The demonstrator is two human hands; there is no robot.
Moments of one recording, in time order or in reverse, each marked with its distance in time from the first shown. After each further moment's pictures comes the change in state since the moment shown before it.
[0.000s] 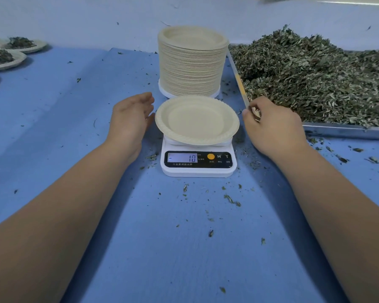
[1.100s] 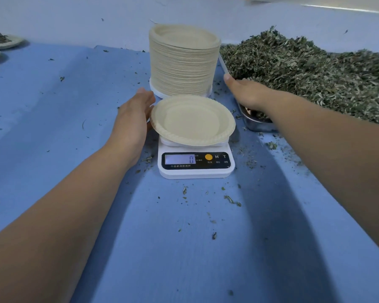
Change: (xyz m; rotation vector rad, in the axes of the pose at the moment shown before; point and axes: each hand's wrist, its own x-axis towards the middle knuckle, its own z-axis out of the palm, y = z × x) left_hand 0.007 -0.007 0.008 0.054 -0.228 0.051; right_hand 0.111 -0.004 0.012 0.013 -0.483 0.176
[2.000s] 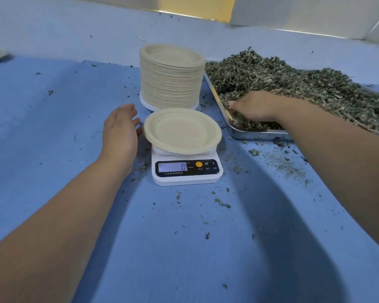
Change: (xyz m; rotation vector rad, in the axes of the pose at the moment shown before) left_hand 0.000 0.002 -0.001 -0.135 0.200 -0.036; right_hand -0.032 0.032 -0.037 -0.315 -0.026 -0.056
